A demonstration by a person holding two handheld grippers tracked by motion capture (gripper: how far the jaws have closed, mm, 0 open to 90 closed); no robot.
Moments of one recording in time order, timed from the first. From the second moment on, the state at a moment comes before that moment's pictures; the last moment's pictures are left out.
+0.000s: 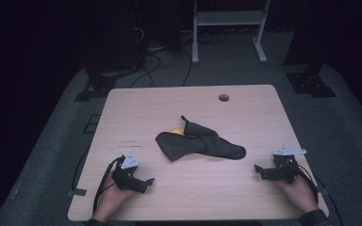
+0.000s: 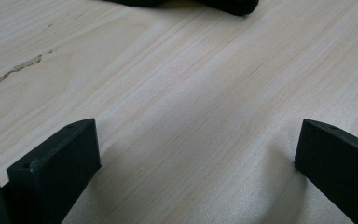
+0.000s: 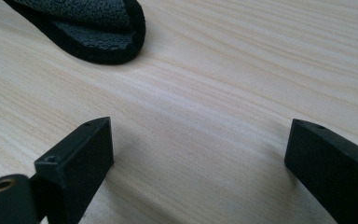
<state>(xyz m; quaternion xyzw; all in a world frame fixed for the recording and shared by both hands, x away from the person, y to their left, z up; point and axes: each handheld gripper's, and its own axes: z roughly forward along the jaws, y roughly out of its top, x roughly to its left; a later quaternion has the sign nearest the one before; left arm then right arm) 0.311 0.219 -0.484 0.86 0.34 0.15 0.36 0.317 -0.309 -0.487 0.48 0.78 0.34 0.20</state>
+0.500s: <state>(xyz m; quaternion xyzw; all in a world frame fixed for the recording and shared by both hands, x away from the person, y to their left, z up) 0.311 0.219 -0.484 0.86 0.34 0.15 0.36 0.318 -0.311 -0.478 0.48 0.80 0.31 0.18</state>
